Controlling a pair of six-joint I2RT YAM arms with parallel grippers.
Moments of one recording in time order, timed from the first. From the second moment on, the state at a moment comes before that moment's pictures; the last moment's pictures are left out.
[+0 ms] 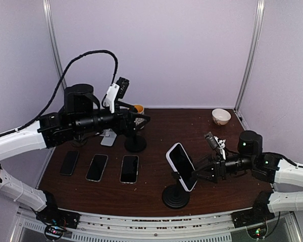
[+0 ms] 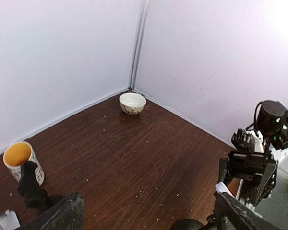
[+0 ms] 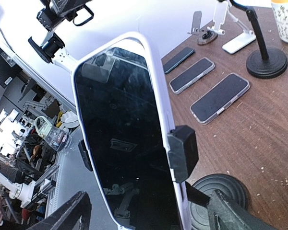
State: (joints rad) left arm -0.96 1.25 1.14 -0.08 0.07 -0.16; right arm 0.73 0.84 0.44 0.10 -0.75 0.44
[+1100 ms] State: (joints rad) left arm -1.42 1.41 1.52 -0.62 -0.69 -0.84; right arm 0.63 0.67 0.48 -0.01 -0.56 0.47
